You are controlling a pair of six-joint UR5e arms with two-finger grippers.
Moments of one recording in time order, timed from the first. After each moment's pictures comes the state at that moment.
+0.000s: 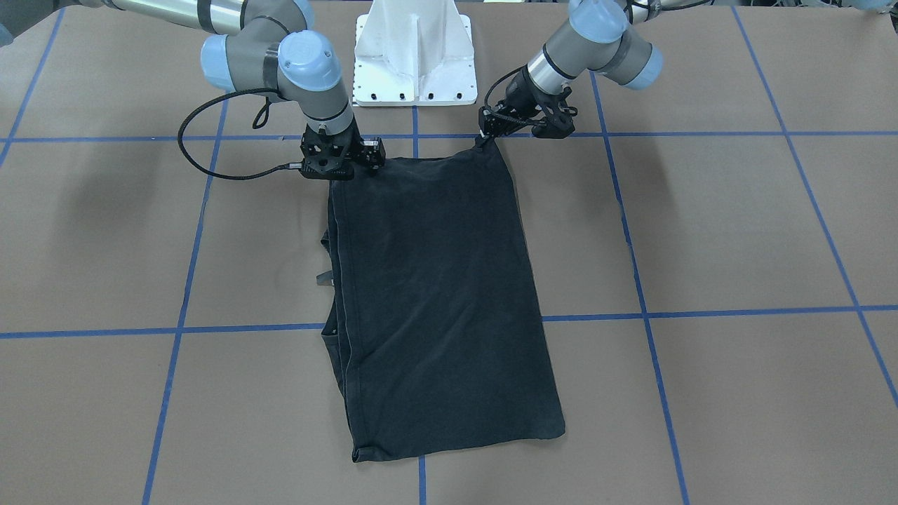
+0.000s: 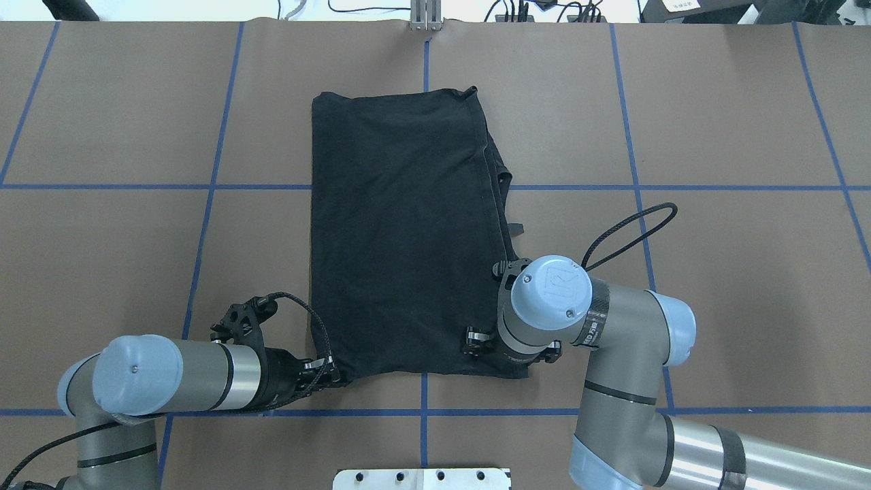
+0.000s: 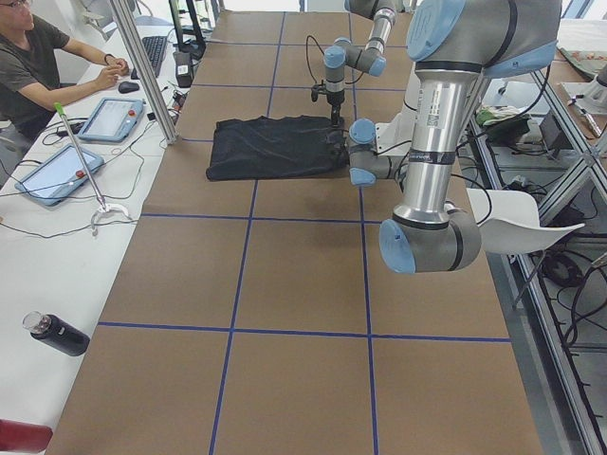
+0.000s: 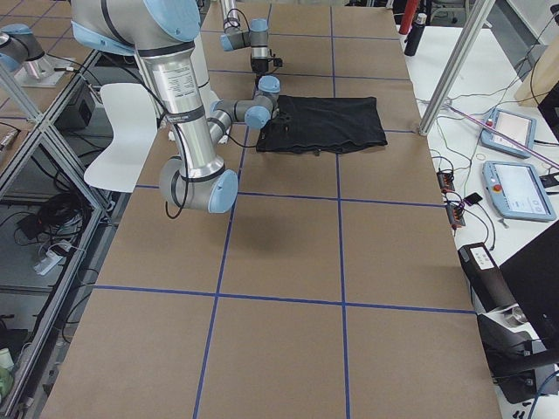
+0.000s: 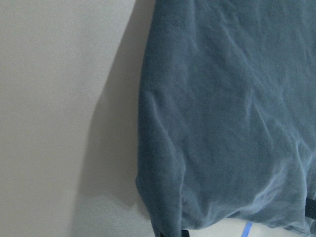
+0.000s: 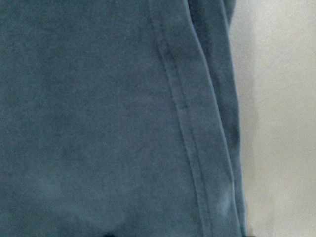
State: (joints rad) left arm -0.26 -1.77 -1.83 -2.44 -1.75 -1.86; right arm 0.35 -1.12 1.76 -1.45 1.91 1.44
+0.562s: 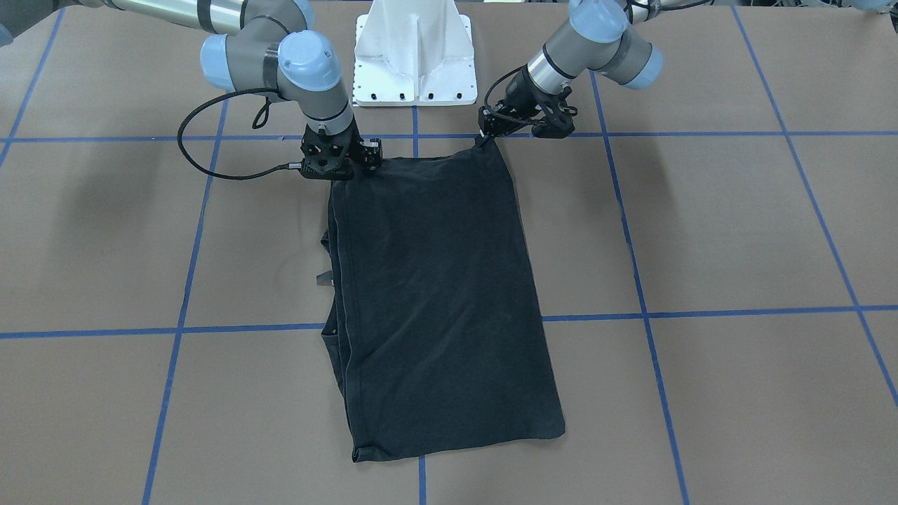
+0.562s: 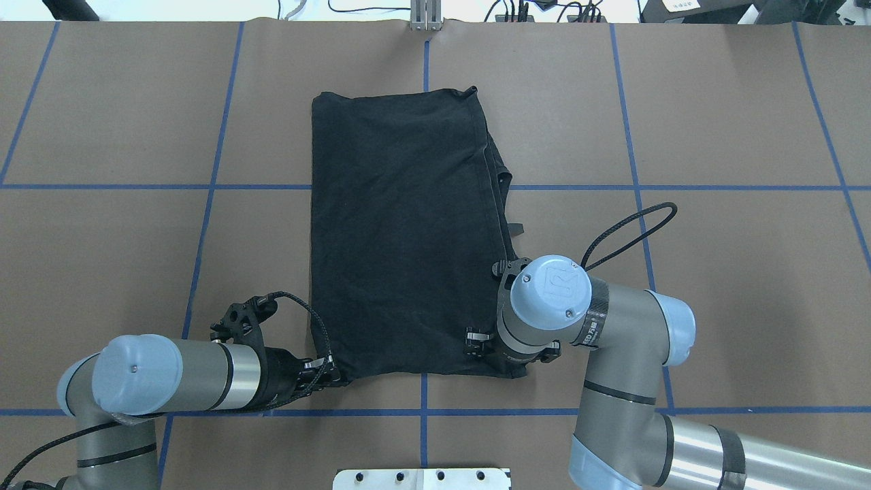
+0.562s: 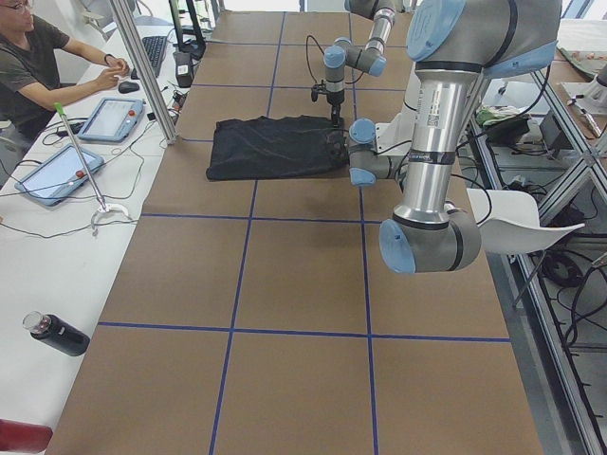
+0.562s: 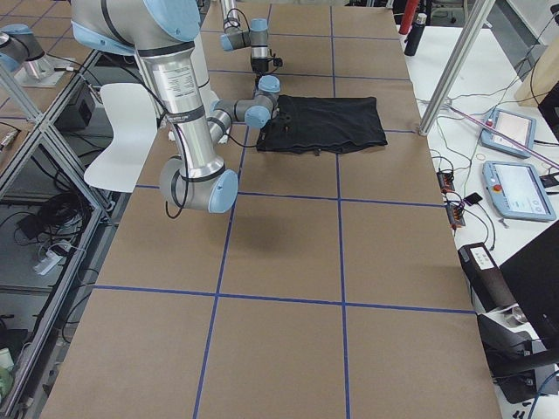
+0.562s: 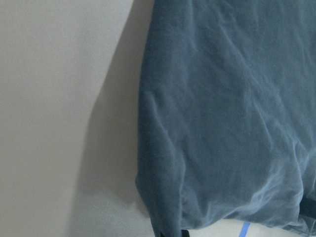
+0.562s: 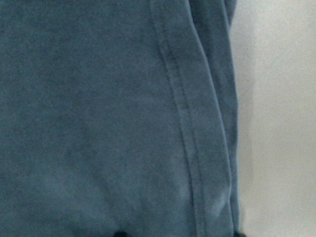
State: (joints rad) left arm -0.26 -1.77 -1.83 -2.44 -1.75 -1.86; right arm 0.35 -1.11 1.76 -1.45 1.91 1.44
